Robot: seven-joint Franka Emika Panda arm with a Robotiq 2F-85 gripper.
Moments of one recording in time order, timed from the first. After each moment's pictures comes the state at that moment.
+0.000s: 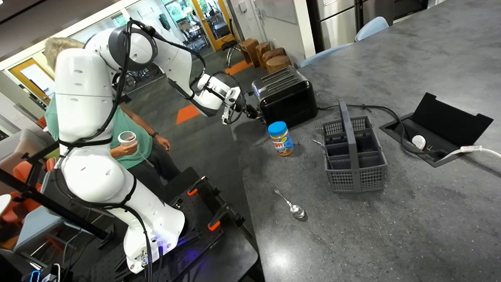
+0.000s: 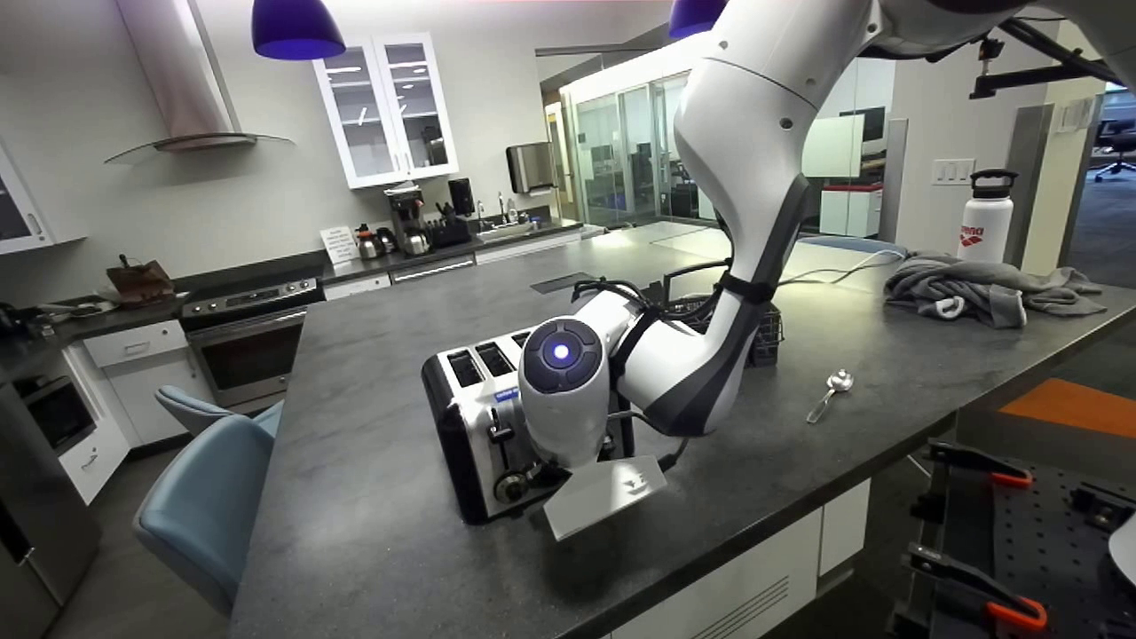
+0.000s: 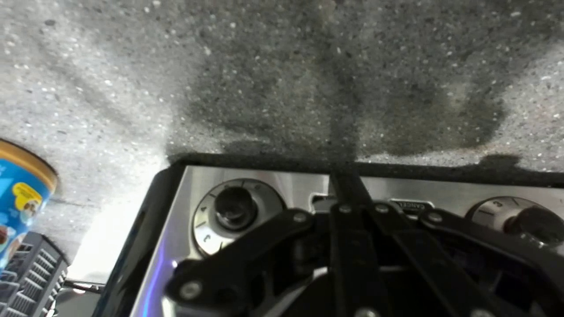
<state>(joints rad) 0.24 0.66 0.16 -1.95 -1.27 2.50 1.94</state>
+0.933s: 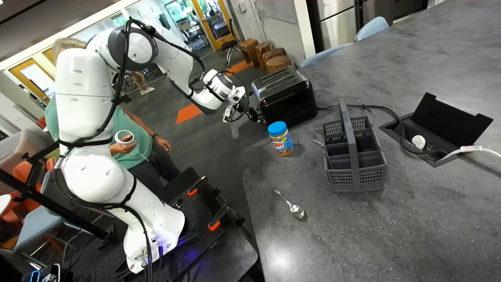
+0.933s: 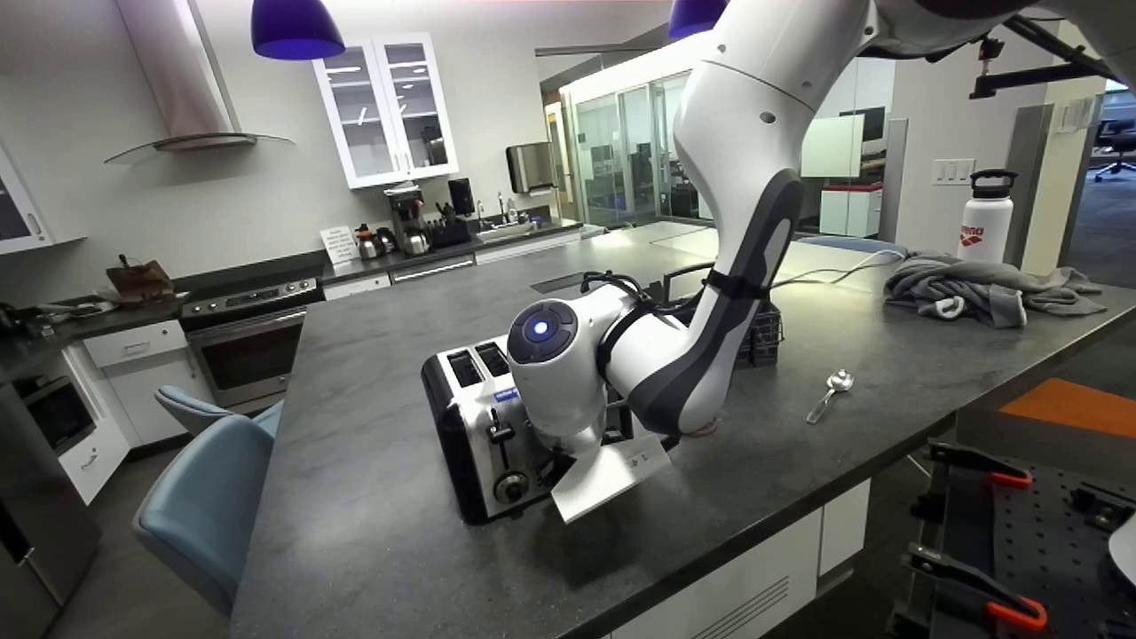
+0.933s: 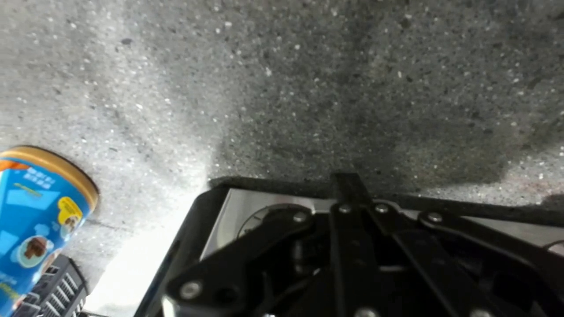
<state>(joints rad) 0.24 0.66 0.13 -1.94 -0.99 2.49 1.67</state>
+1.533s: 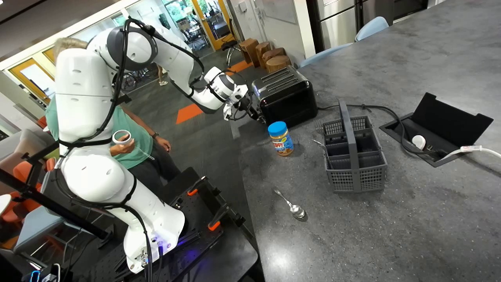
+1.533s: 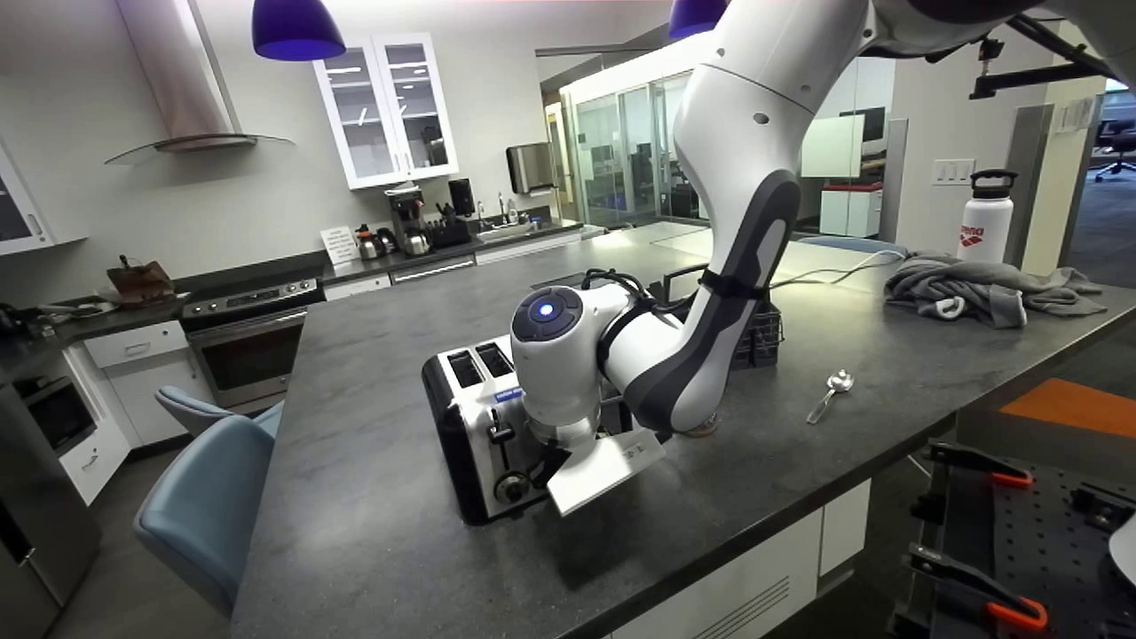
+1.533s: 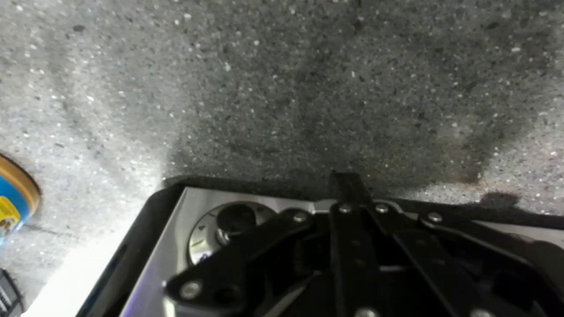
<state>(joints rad) 0.25 0.66 0.09 -1.94 -0.91 2.62 1.54</state>
